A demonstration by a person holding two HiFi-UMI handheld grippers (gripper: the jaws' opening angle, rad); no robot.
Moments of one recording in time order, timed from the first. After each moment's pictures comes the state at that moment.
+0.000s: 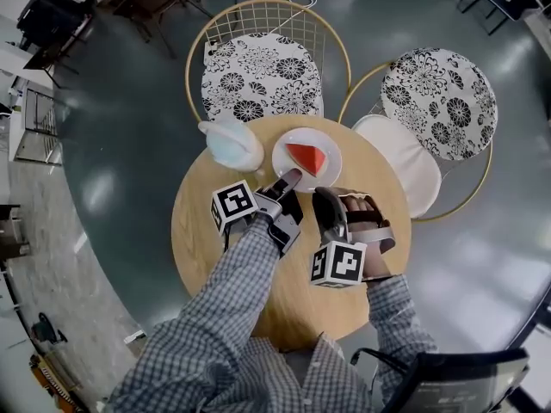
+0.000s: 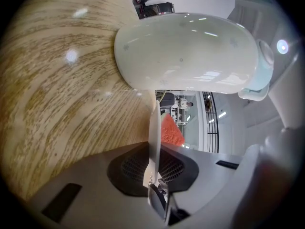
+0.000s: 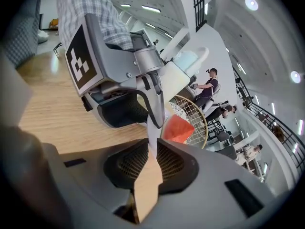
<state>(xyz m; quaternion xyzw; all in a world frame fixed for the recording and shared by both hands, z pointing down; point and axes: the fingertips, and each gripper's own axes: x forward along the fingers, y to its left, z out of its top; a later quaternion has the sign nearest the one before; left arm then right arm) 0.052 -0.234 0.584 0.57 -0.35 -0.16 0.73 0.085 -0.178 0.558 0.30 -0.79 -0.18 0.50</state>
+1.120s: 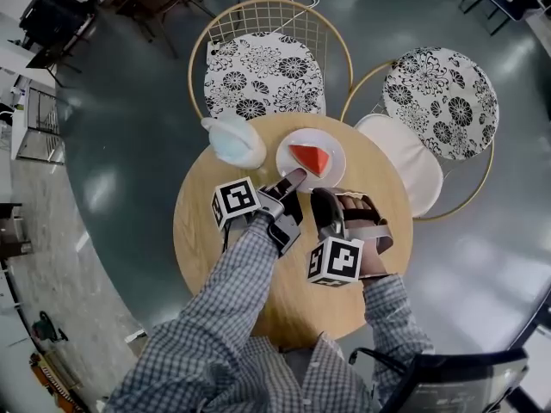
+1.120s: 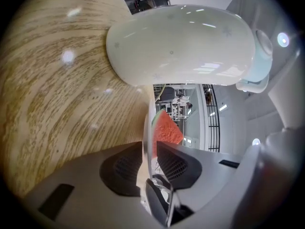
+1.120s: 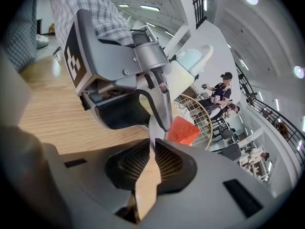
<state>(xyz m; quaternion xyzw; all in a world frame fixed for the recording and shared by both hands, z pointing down) 0.057 -0.227 0.579 0.59 -0.33 -0.13 0.73 0.077 -0.173 0.563 0.28 -0.80 -0.16 0.51</state>
